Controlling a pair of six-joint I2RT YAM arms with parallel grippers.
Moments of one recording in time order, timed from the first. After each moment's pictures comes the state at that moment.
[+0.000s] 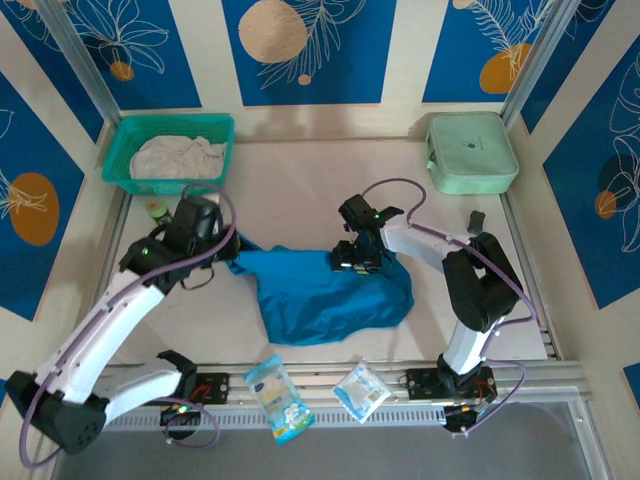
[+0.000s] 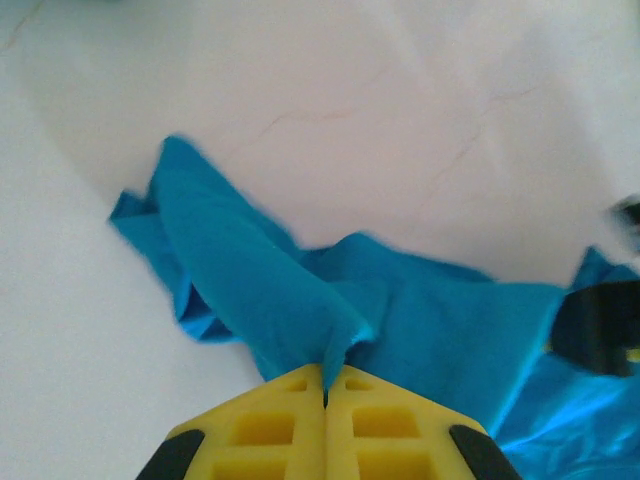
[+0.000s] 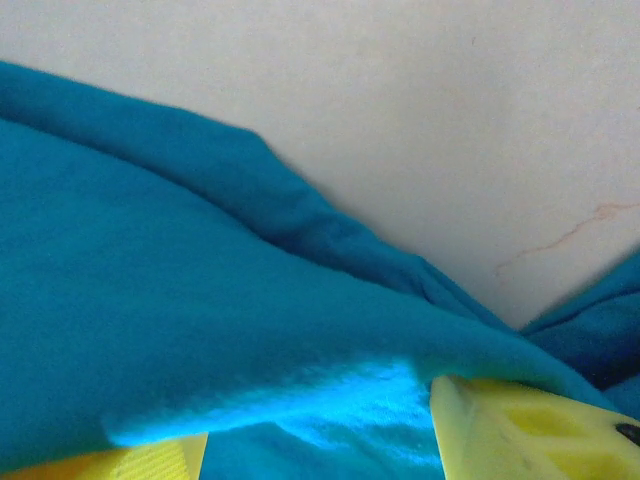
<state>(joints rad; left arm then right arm) -0.51 1.00 1.06 -0.91 -0.12 -0.58 0.59 1.74 1.15 -0.75 -0.18 0.57</state>
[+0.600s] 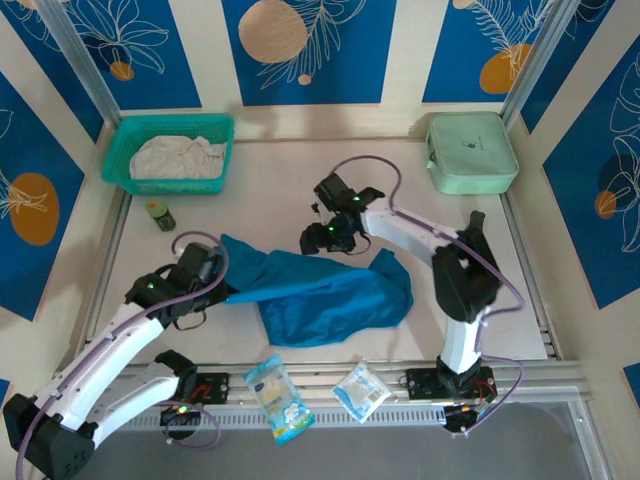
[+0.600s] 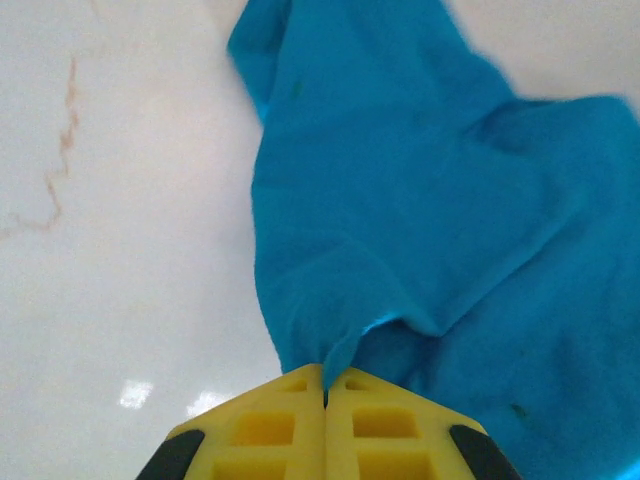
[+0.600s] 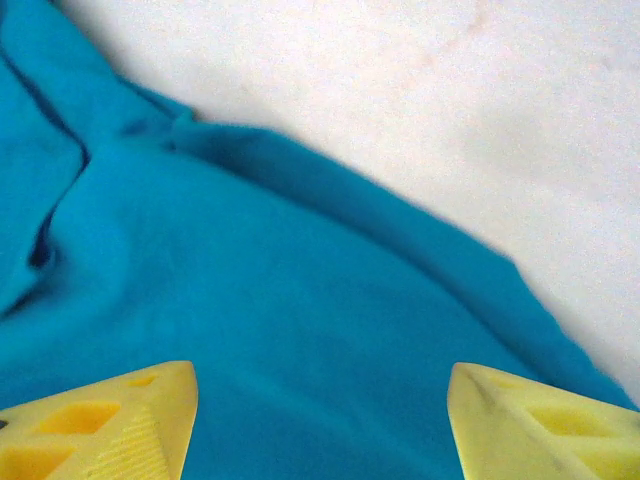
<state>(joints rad) -0.53 0.83 0.73 -1.00 -0.19 -0.79 0.68 1.89 1.49 -0.81 -0.26 0.45</state>
